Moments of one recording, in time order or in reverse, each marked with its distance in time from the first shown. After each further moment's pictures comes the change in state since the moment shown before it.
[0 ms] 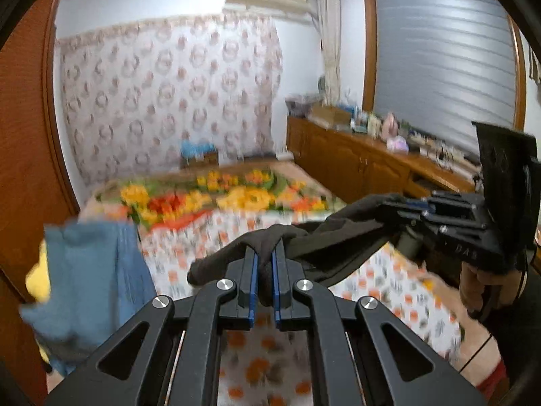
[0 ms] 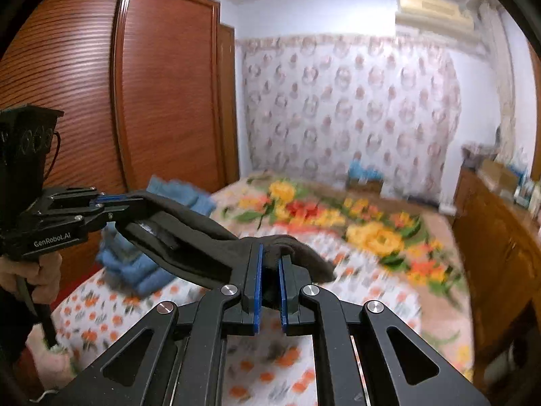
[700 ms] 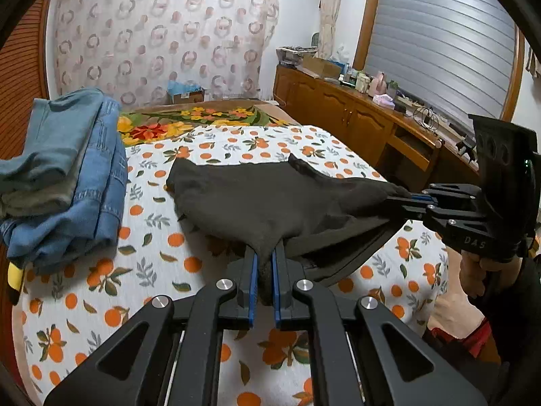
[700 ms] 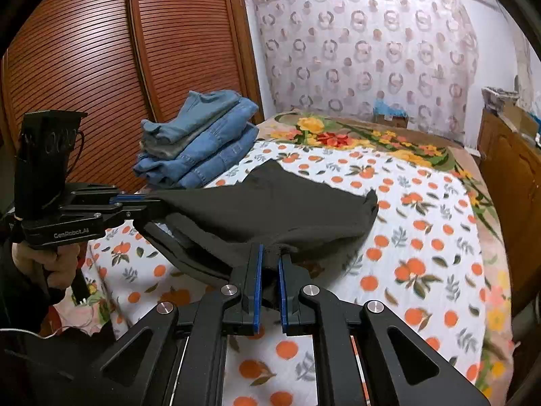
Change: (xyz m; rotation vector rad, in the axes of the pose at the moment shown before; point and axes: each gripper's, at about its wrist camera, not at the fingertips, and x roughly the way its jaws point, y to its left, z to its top) left arm -0.020 -0.020 -0.117 -0.072 0.171 -0.082; right arm -0.017 0.024 -0.096 0.063 0.178 0.109
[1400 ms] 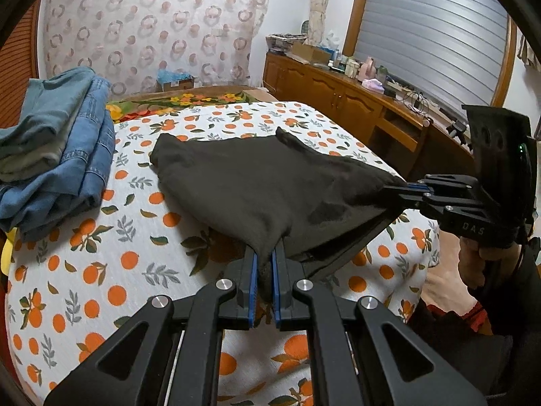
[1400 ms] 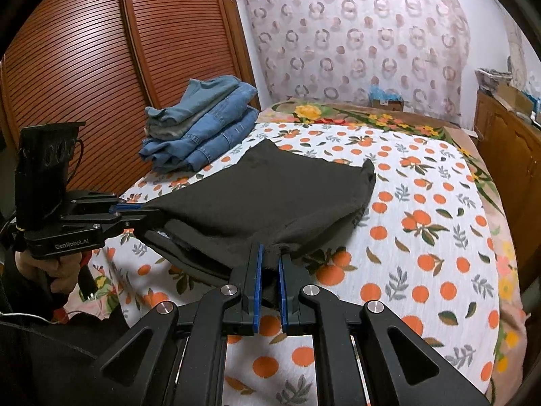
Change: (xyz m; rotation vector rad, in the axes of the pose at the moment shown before) left arm -0.004 -0.018 -0.037 0.018 0.050 -0.038; right arm -0.011 0.005 -0.039 0.050 0.022 0.002
